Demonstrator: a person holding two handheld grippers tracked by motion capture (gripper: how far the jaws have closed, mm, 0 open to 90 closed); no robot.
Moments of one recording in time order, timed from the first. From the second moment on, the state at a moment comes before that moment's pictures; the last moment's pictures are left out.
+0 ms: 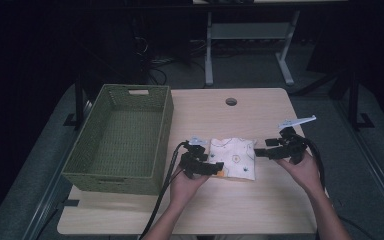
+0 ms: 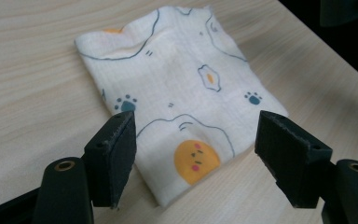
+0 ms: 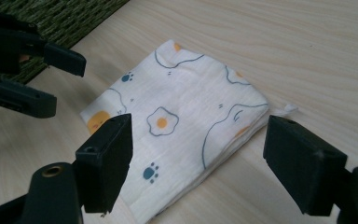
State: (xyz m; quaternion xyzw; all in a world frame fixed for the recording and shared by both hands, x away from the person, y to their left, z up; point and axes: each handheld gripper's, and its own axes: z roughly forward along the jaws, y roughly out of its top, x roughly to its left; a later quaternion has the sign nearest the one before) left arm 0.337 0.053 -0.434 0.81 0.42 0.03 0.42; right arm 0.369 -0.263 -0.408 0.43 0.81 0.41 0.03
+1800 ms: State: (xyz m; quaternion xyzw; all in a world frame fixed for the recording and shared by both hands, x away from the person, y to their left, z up) left arm 0.343 0.049 -0.462 0.83 0.43 0.02 0.36; right arm 0.417 -0.217 -0.459 0.45 0.84 0.30 0.07
